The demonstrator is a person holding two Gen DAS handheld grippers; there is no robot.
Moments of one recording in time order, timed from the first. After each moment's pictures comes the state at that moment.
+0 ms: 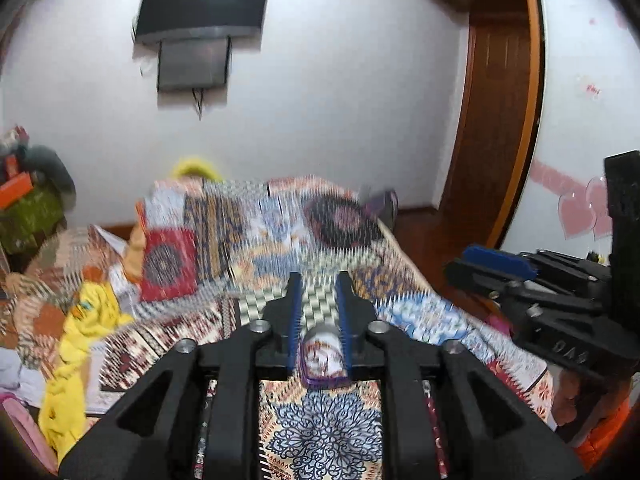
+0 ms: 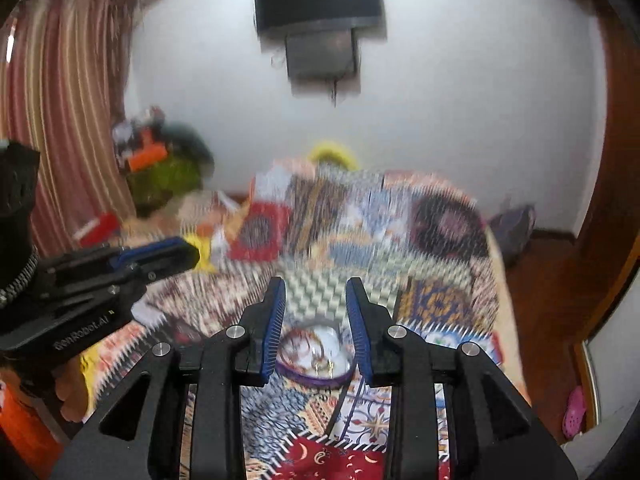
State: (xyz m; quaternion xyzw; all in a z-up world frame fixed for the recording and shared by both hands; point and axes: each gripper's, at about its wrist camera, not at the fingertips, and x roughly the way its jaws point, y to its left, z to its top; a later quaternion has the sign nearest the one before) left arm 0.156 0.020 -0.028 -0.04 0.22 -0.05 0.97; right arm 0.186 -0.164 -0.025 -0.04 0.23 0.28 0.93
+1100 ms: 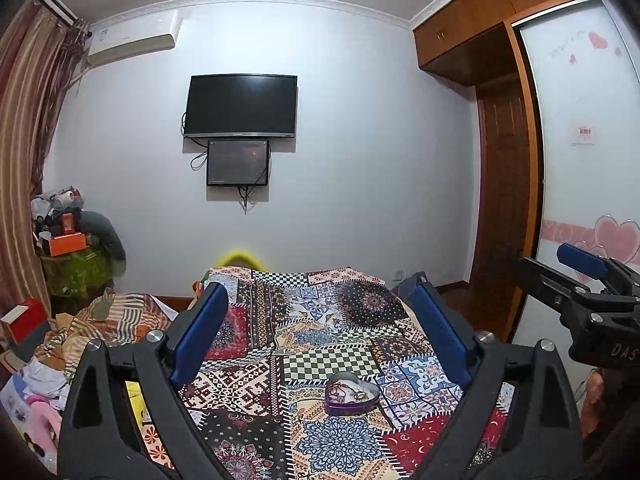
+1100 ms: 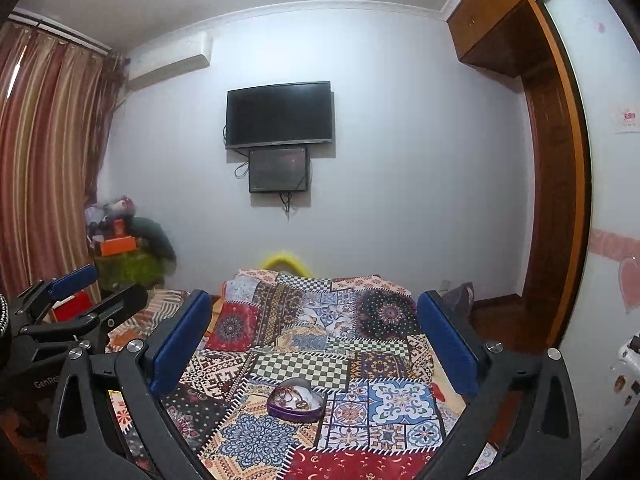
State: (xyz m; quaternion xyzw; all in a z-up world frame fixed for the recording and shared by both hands) left arm 0.023 0.005 0.027 -0.01 0.07 0.02 1.00; right arm 0.065 -0.194 0.024 -0.01 0.07 0.19 0.98
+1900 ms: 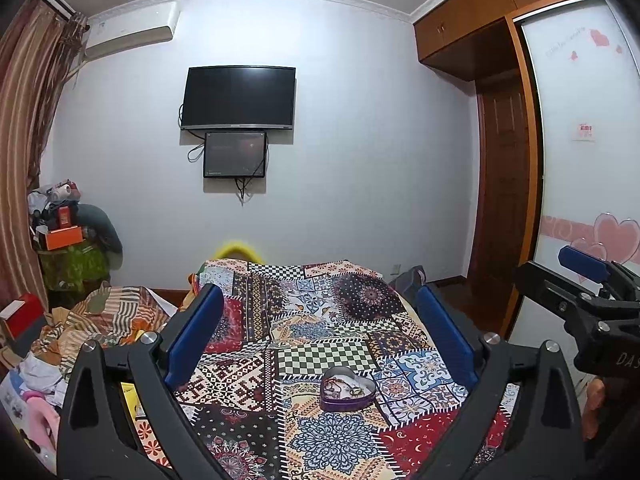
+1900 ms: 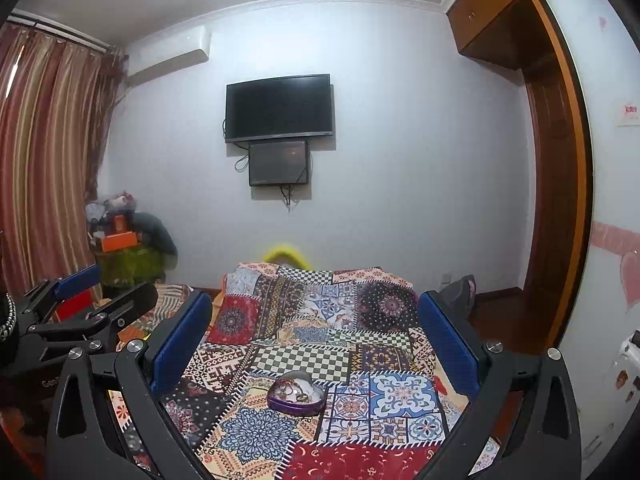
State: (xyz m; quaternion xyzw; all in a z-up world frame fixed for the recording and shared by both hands) left arm 0.029 0.002 0.021 -0.02 0.09 0.02 1.00; right arm 0.065 -0.199 0.025 -0.01 0.08 0.19 0.98
